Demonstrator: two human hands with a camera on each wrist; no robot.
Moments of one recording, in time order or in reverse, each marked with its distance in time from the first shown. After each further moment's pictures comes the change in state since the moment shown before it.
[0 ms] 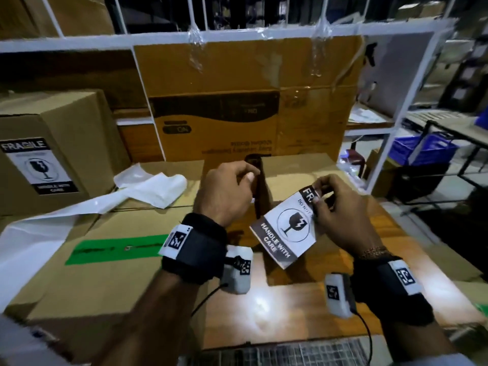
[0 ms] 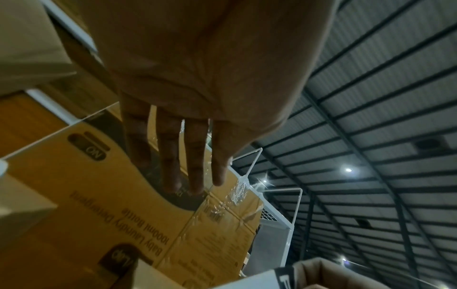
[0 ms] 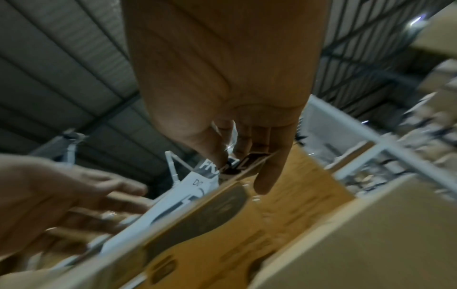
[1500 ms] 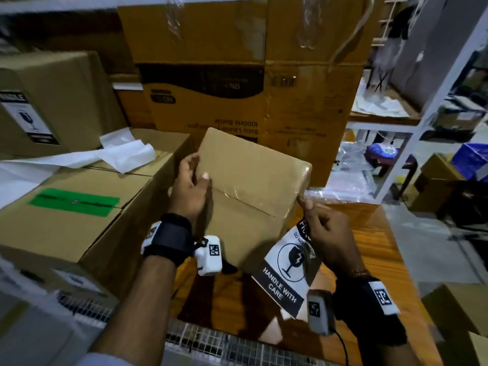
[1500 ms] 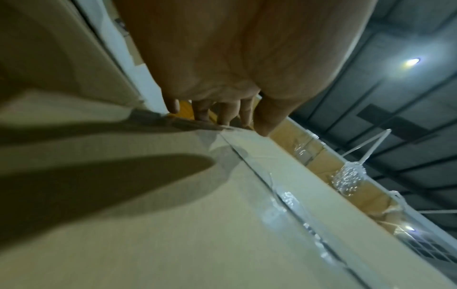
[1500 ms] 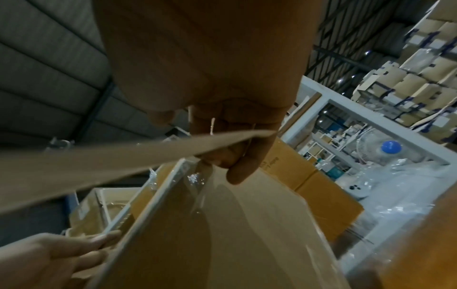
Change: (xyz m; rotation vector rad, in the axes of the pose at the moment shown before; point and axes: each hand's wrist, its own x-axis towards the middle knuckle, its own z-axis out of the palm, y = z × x) left_hand 0.016 -0.025 0.153 -0.402 0.357 -0.410; right_hand 0.037 0.187 -0.062 0.296 -0.241 -0.106
